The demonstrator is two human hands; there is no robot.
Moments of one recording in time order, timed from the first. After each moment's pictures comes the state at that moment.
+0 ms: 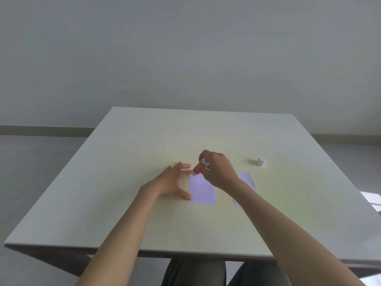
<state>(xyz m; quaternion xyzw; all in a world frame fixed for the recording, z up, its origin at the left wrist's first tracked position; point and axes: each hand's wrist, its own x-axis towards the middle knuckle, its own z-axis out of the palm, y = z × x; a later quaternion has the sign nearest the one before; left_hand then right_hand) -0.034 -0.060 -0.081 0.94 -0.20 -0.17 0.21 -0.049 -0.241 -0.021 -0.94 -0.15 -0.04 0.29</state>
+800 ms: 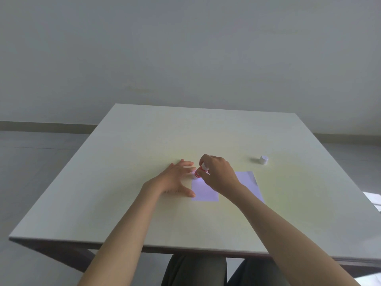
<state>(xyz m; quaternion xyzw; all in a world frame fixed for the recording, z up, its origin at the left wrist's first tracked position) -0.034 -0.059 -0.087 0.94 -0.18 -0.18 0.25 -0.064 -0.235 -0.027 -0.96 -0.15 -0.04 0.25</state>
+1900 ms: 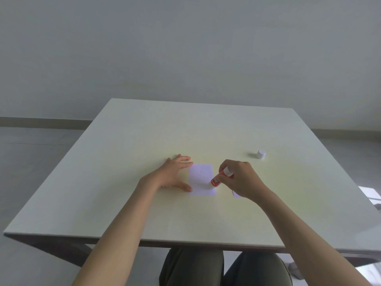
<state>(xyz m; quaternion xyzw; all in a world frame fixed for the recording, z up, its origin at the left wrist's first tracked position) -0.040 -0.064 -0.077 0.93 -0.18 -0.17 0.26 -0.091 -0.292 -0.020 -0.94 -0.09 0.02 0.31</state>
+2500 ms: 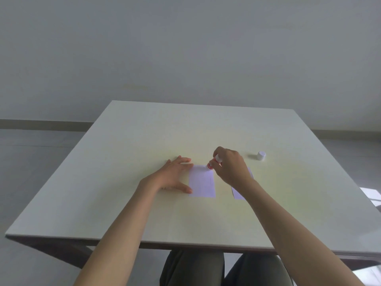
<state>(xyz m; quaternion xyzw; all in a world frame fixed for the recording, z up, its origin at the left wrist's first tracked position) -0.038 -0.065 -0.077 0.94 -0.19 -0.18 0.22 -0.062 -0.265 -0.020 -0.96 -0.08 -0.06 0.28</state>
